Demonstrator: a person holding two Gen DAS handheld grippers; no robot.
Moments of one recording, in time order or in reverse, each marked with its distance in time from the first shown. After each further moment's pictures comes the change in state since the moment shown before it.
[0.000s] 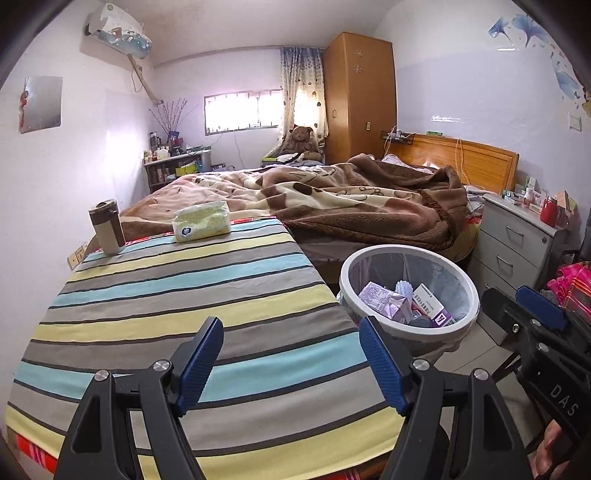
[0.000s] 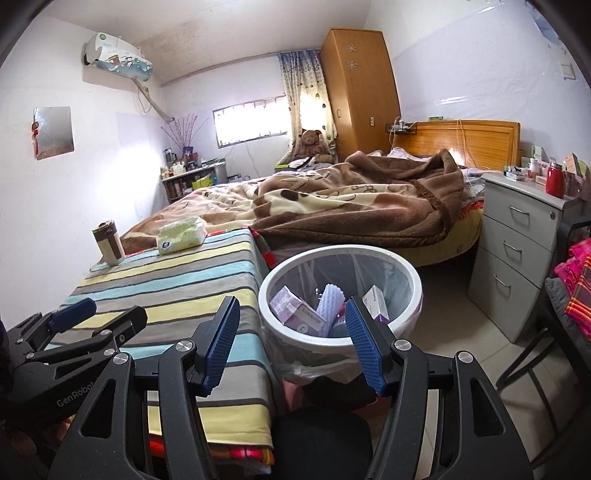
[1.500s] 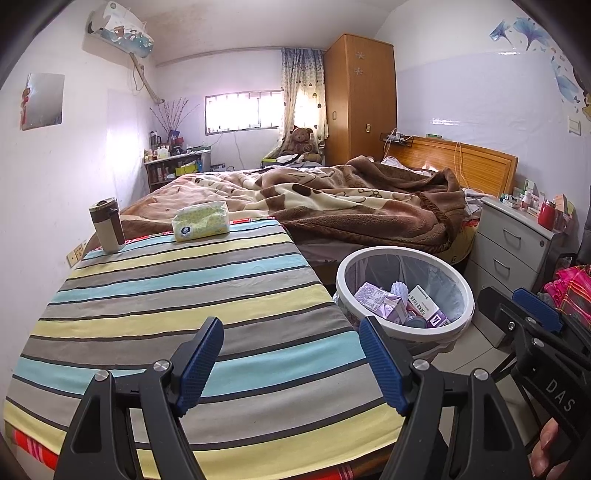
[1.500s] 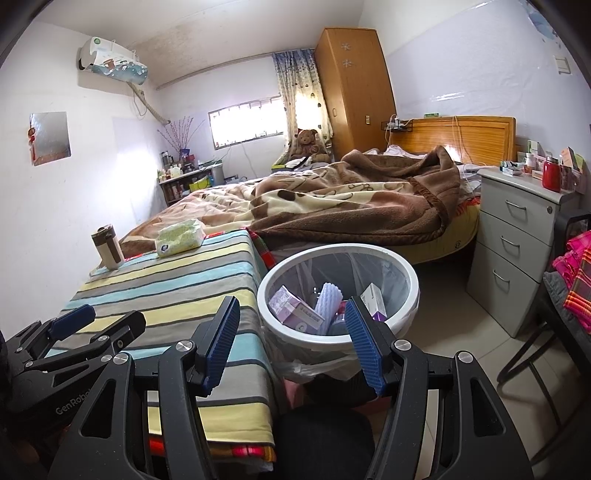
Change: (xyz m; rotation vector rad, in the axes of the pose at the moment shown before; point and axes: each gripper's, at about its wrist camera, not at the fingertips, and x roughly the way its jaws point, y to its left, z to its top) left arm -0.002 -0.003 -0.003 -0.009 -0.006 -0.007; right arm -0.007 0.002 -0.004 0.011 -0.001 -0.005
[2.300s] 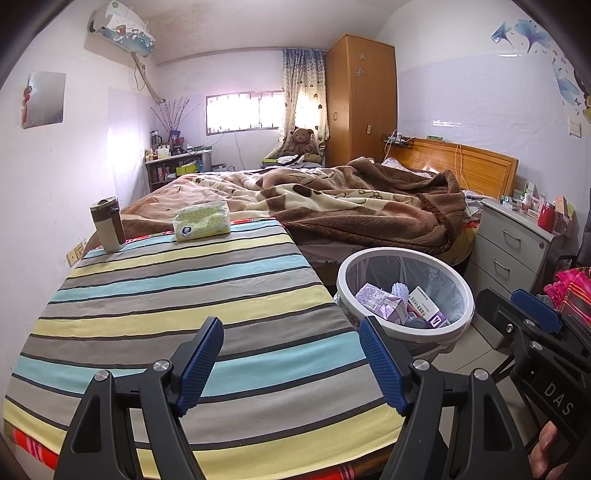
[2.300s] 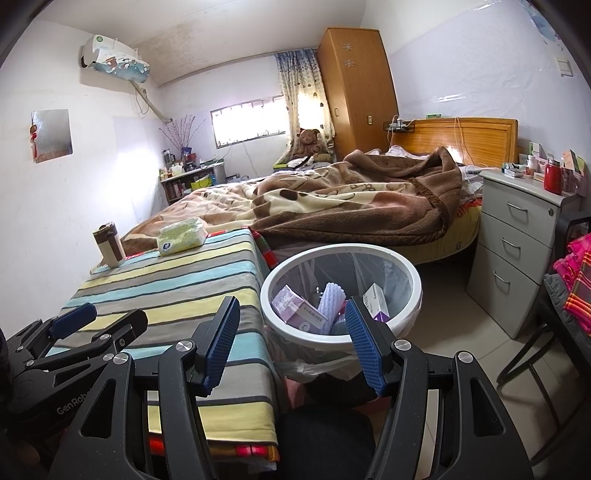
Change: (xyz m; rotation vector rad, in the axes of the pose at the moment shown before) left arm 0.000 0.000 0.000 -0.003 -0.002 -0.001; right arm -0.003 0.003 0.002 -0.004 0.000 0.001
